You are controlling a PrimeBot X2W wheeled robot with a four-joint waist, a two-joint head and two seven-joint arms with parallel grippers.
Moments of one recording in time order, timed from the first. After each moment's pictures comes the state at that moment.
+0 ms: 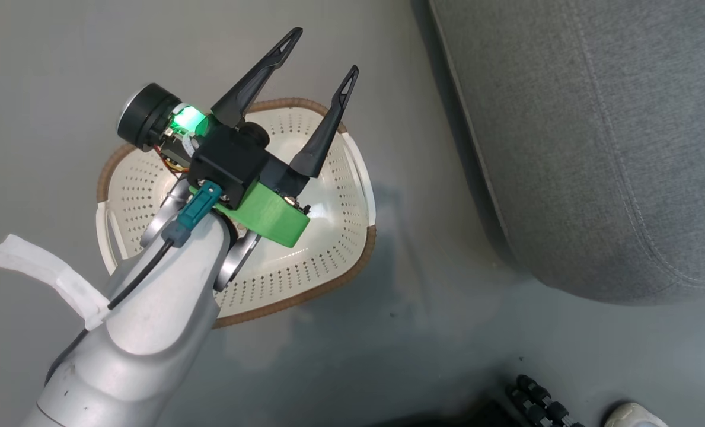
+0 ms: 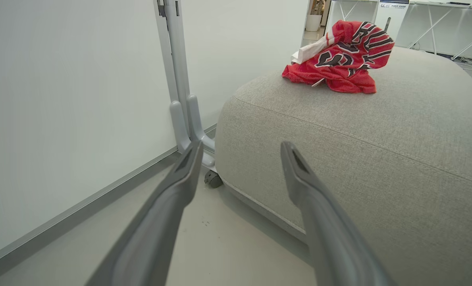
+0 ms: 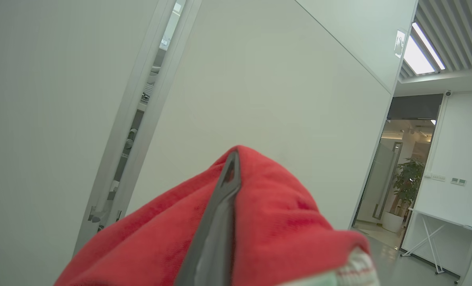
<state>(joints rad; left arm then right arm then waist) -0.73 0.22 -0.59 0.22 -0.22 -0.11 -0.26 -1.29 -0.41 -0.28 0.27 0.03 0.13 -0.26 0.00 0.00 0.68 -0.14</state>
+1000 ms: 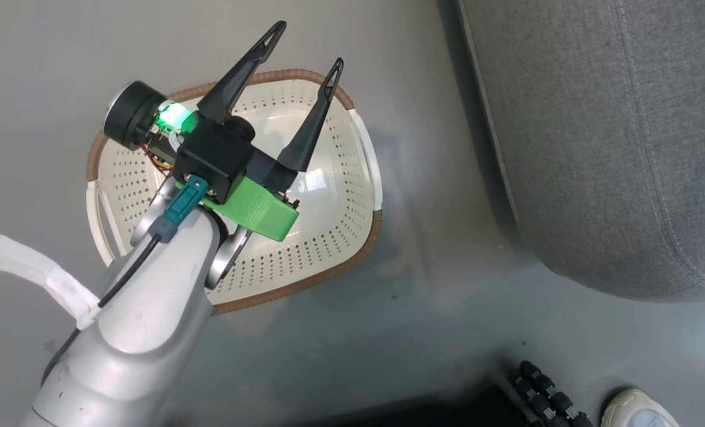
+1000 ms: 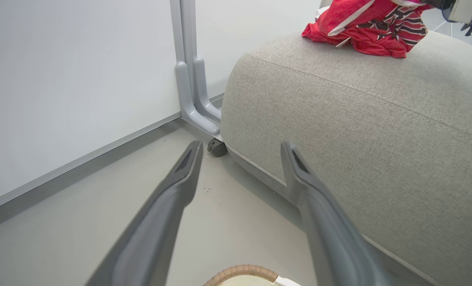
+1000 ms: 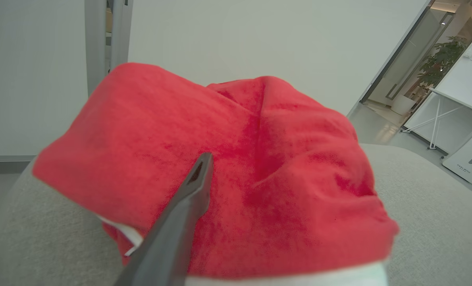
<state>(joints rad) -0.73 0.22 -0.56 0.23 -0.22 -0.12 -0.26 -1.01 -0.29 -0.37 0.49 -0.08 0.13 -0.26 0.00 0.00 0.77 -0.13</state>
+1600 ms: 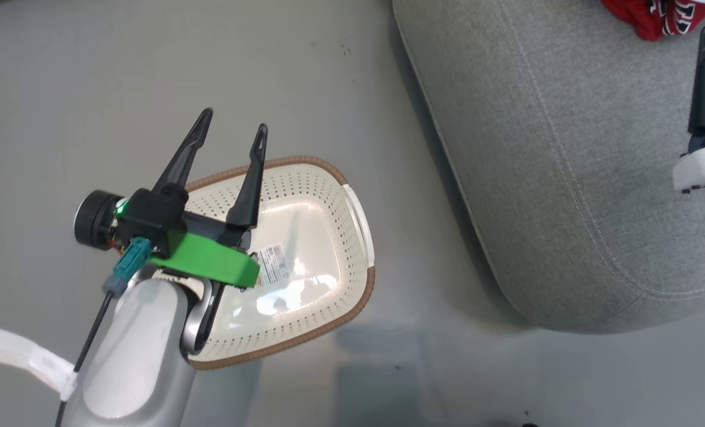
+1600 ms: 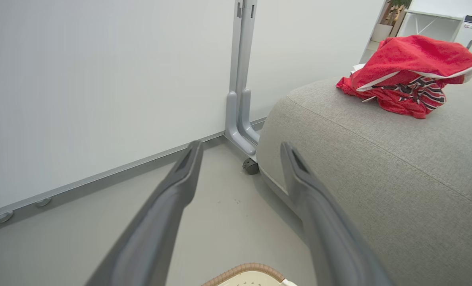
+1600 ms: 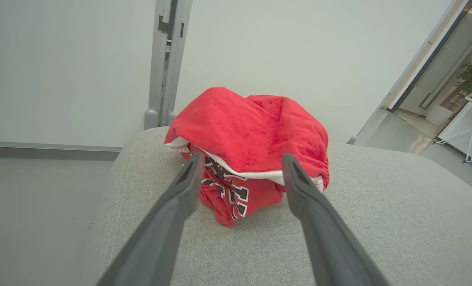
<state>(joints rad) -0.48 0.18 -0.35 0.24 -0.26 -0.08 -0.26 -0.61 -0.25 -0.21 0.33 -0.01 0.13 -0.26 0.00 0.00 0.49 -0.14</state>
